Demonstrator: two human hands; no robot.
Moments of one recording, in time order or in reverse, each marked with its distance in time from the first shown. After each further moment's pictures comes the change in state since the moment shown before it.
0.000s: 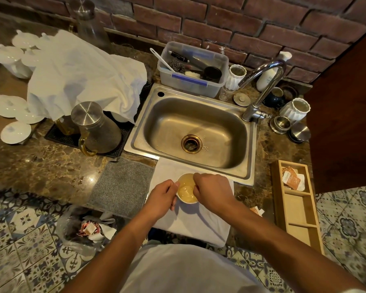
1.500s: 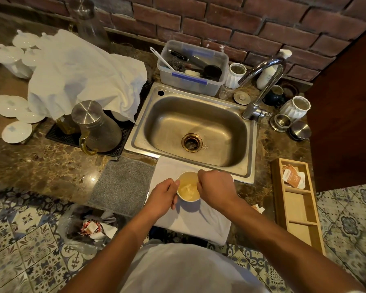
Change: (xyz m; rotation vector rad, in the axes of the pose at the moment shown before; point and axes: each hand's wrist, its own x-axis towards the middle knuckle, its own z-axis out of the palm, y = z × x) left_hand -0.001 -0.002 0.002 0.000 0.002 0.012; right_hand 0.000 0.005 0.002 -0.057 0.022 0.076
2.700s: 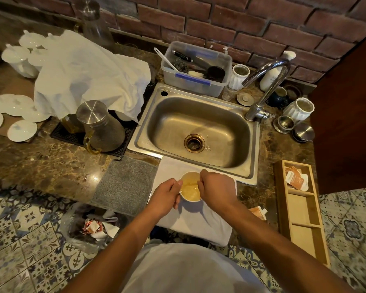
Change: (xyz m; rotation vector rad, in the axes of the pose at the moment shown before) left_hand 0.002 -0.003 -0.001 -0.020 0.001 -0.016; right_hand -0.001 -0.004 0.012 0.104 0.038 0.077
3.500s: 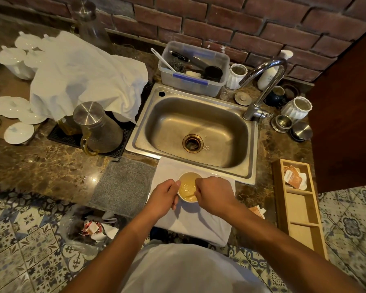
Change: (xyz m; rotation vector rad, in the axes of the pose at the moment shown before) left_hand -0.001 0.004 0.000 0.030 -0.011 -0.003; right_hand -0.005 0.001 -0.005 -0.089 -0.140 -0.134
